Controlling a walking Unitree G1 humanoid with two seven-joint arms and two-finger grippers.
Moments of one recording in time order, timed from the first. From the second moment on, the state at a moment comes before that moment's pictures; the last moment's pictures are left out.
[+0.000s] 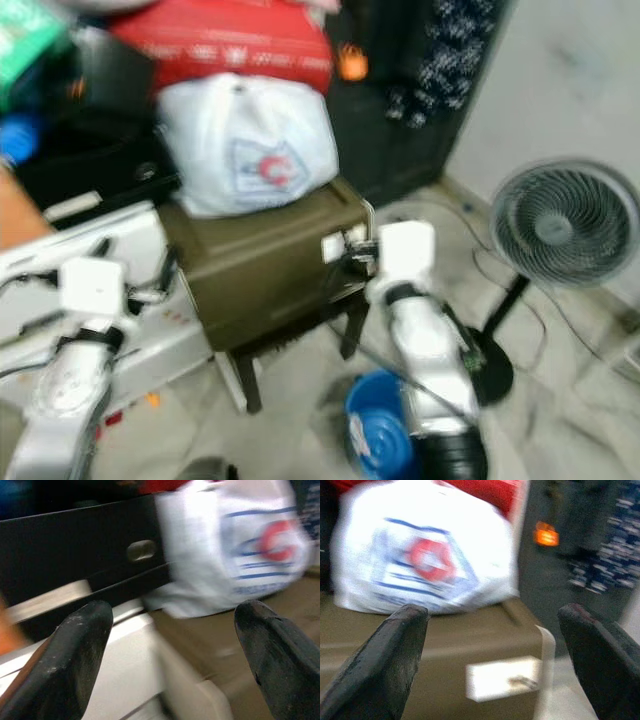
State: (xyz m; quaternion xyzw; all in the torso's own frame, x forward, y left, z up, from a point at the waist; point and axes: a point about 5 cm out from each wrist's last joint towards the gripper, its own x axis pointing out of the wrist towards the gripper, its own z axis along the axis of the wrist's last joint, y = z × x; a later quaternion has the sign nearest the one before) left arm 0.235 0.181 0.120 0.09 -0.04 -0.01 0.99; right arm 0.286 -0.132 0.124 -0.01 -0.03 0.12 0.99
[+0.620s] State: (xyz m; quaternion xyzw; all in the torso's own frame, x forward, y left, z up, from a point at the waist) left arm 0.230 0.184 0.117 0.09 -0.04 0.02 0.99; right arm 0.286 -0.142 0.124 -0.02 -0.03 0.11 0.99
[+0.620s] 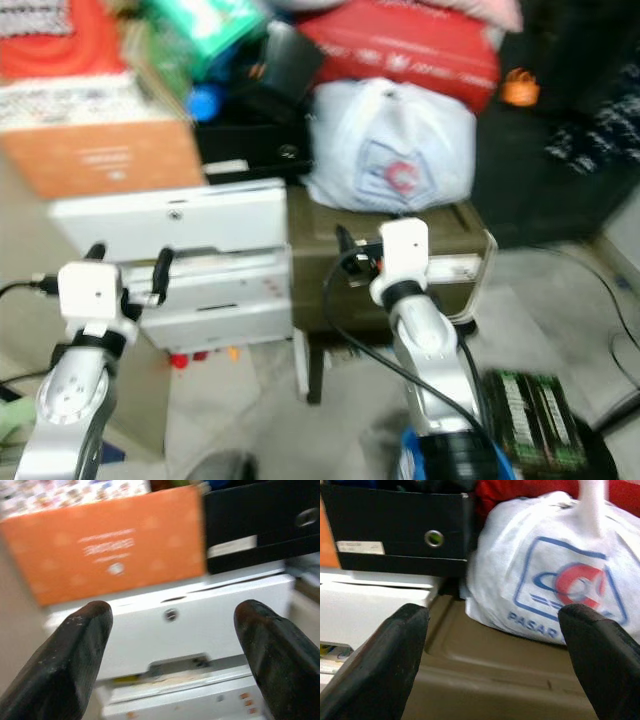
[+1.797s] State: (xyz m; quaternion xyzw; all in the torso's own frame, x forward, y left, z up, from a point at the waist) left arm 0.233 0.186 0.116 0.09 -0.03 0.02 1.00; right arm 0.292 -0.144 0.122 -0.02 -0.03 0.10 0.99
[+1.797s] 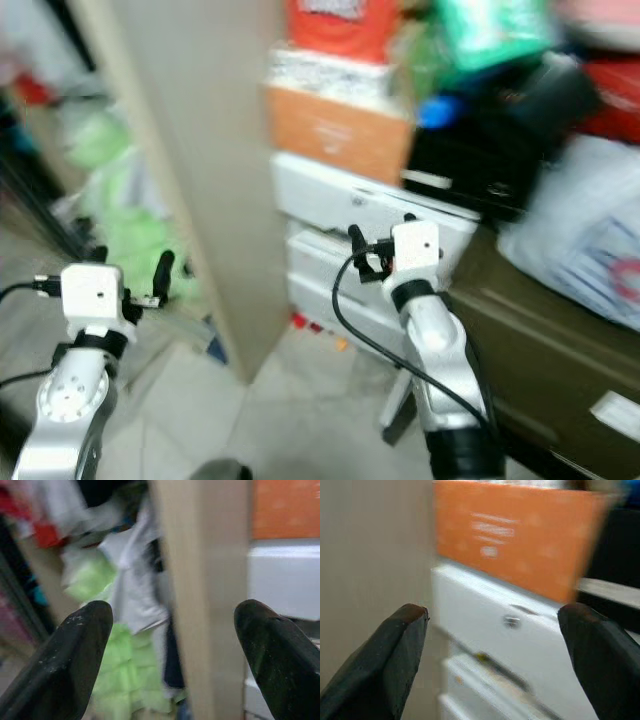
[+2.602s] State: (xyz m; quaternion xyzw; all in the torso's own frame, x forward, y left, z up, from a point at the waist) left arm 0.231 0.197 0.115 0.06 -0.01 0.07 1.00; right arm 0.299 -0.129 0.123 -0.03 -0.04 0.13 0.99
